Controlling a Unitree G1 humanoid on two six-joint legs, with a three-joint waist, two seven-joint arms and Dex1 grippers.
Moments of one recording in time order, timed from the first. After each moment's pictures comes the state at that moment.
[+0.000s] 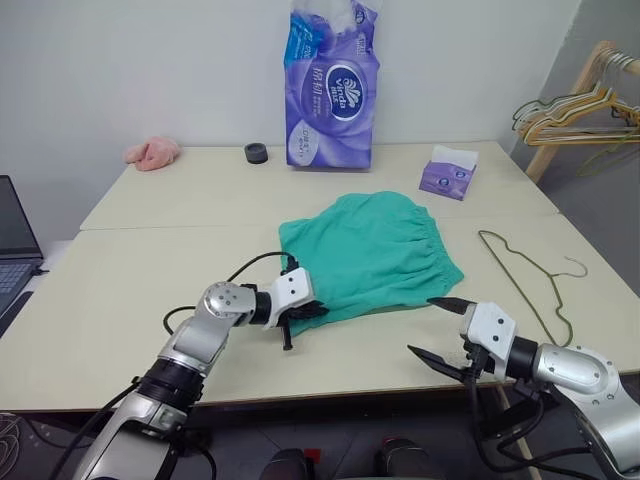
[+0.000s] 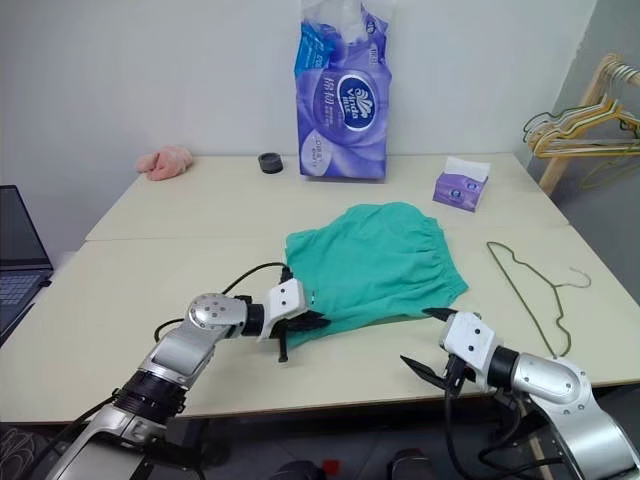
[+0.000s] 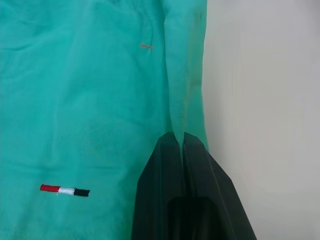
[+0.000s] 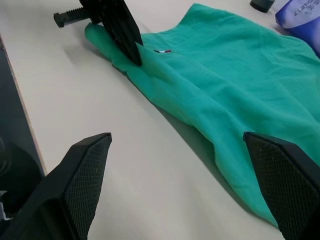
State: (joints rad) left arm -0.42 0.54 -0.30 0.18 -0.06 0.18 -1.05; right arm 0.14 -0.71 0.03 -0.53 0.17 0.25 0.76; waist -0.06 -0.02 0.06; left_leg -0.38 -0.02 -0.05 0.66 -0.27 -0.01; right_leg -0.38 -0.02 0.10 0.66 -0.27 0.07
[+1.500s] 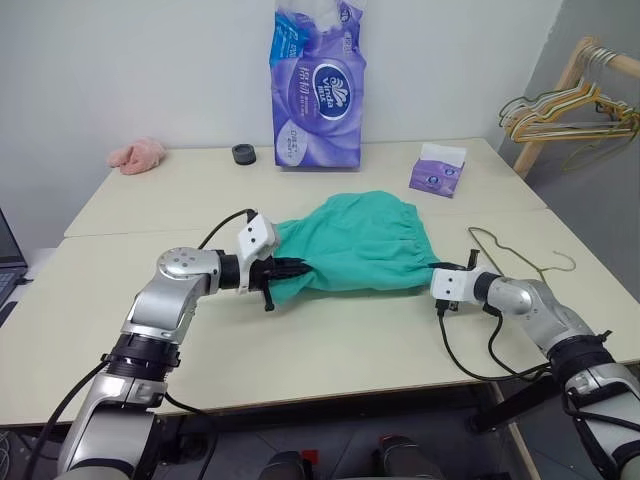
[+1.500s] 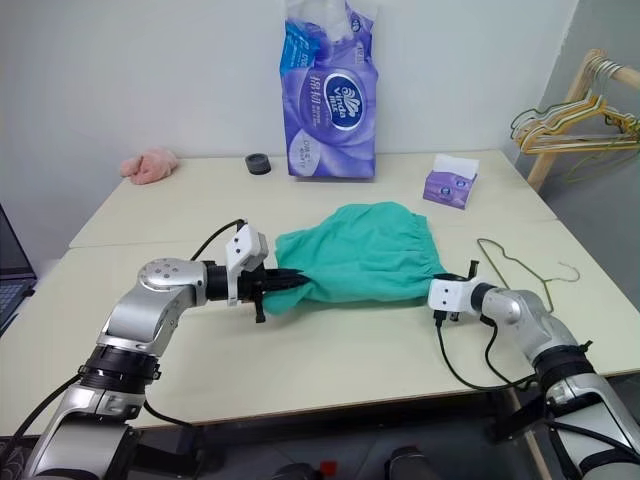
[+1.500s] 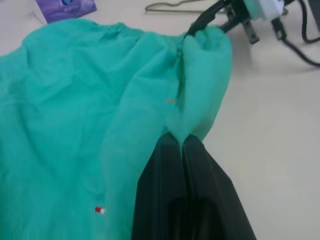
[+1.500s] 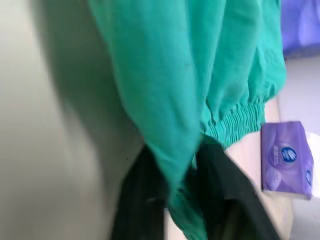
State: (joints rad) left arm -0.50 0.63 -0.12 0.16 -0.26 0.34 -1.13; right arm -0.53 -0.68 0.34 0.59 -0.44 -0.45 0.55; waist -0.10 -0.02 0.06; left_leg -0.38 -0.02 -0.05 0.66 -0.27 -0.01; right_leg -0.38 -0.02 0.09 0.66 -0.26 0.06
